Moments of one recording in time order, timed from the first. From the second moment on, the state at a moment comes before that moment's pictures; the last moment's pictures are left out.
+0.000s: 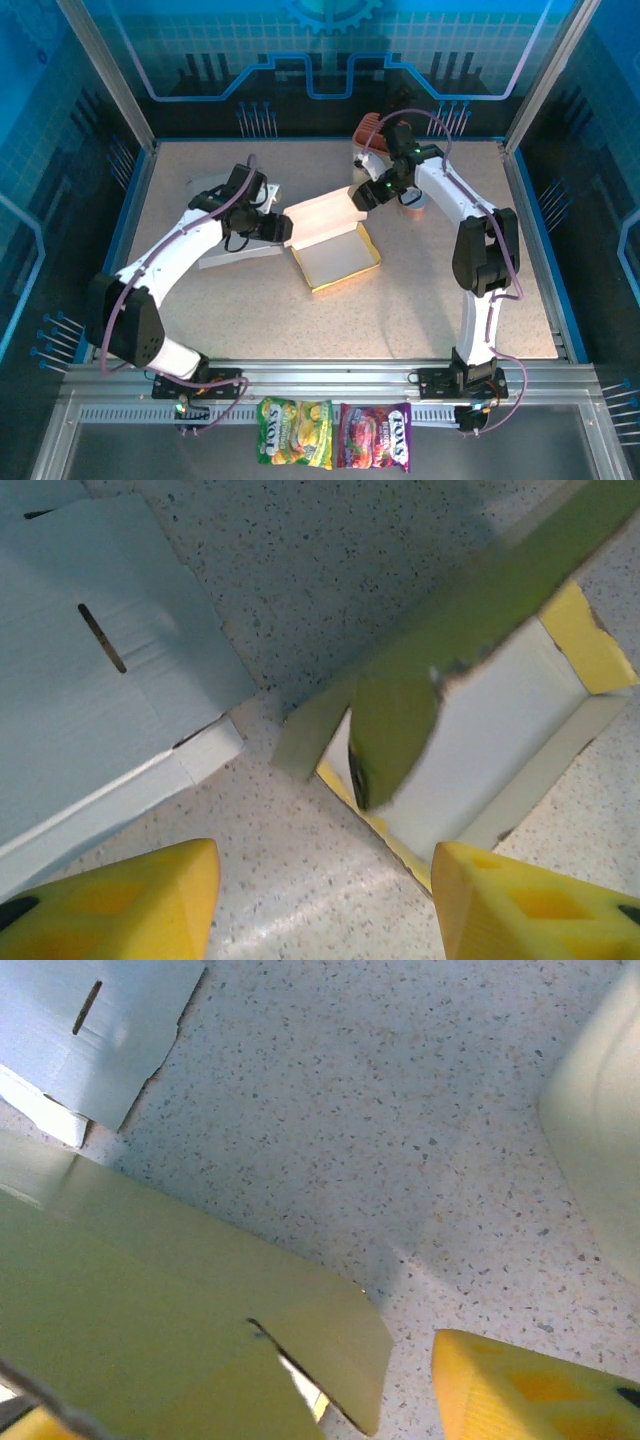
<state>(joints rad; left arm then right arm) -0.34 1.51 1.22 -0.76 0.20 -0.22 0.29 2.01 1.76 -0.90 -0.42 -0.32</state>
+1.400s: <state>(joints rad) -0.33 1.70 1.39 -0.74 0.15 -0.32 0.35 1.99 1.77 -0.93 -0.26 -0.25</state>
